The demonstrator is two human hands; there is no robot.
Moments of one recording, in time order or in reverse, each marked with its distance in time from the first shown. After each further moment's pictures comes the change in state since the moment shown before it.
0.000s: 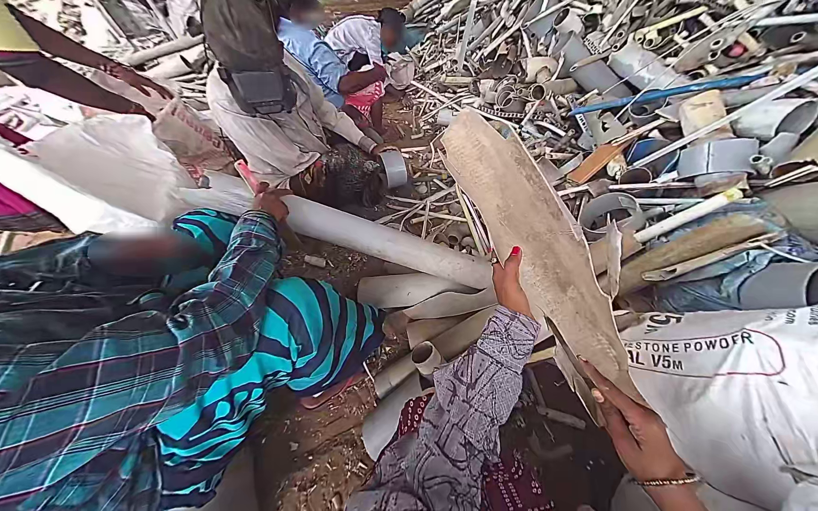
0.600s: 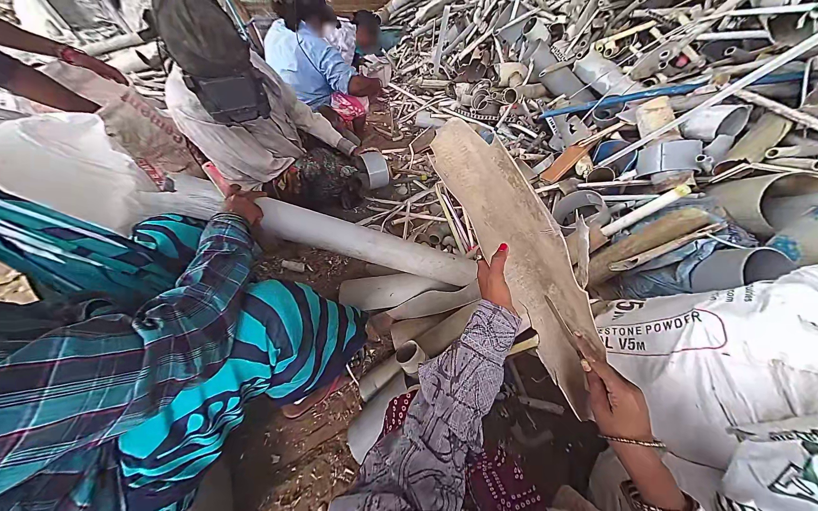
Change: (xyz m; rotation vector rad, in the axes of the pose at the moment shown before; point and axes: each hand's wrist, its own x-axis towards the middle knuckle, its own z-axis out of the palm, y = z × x) left_hand 0.000 -0.003 0.001 0.081 -0.016 -0.050; right_hand 0.002 -0.005 -0.002 -0.102 0.086 0.053
